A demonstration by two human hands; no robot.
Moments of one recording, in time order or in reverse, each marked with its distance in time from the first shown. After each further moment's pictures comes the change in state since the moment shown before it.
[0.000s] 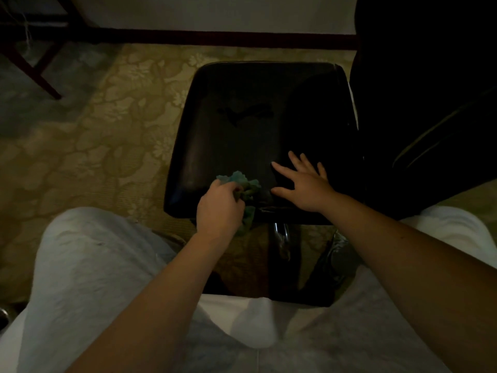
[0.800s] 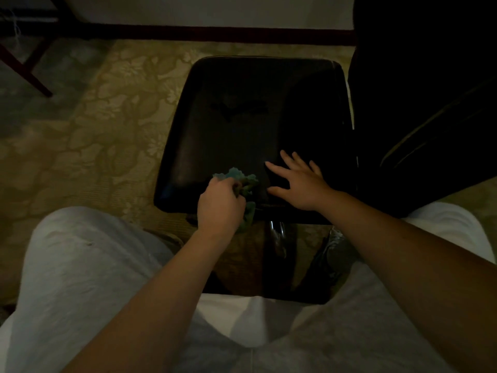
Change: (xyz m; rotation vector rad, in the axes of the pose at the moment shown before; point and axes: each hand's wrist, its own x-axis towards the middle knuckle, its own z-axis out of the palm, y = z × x) left_hand 0.003 0.009 0.007 -0.014 0.001 -0.008; right_hand 0.002 0.004 0.004 -0.043 -0.002 -0.048
